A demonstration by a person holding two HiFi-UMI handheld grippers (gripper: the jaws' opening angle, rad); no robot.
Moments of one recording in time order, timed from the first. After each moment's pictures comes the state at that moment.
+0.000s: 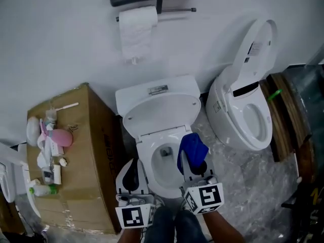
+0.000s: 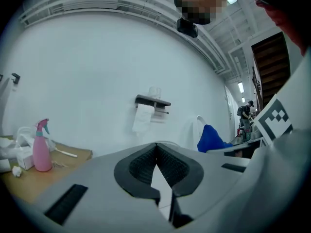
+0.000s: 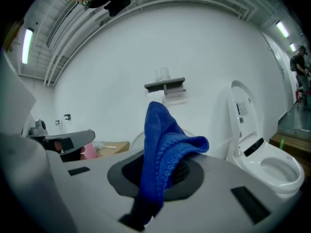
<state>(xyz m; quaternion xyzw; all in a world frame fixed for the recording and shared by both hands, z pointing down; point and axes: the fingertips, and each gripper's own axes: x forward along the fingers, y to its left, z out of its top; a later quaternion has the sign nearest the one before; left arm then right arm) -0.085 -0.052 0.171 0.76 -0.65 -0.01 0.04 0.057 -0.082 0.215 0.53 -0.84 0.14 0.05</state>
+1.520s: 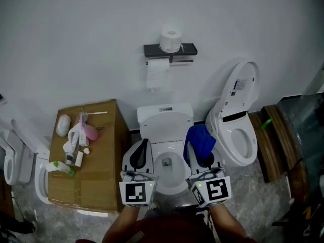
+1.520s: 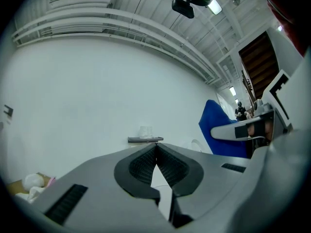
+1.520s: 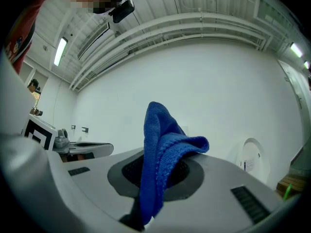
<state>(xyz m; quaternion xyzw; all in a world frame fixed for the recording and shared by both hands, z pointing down) -0.055 0.054 -0.077 0.77 -0.63 -0.06 -0.05 0.075 0.046 -0.083 0.48 -0.88 -0.02 -0.03</state>
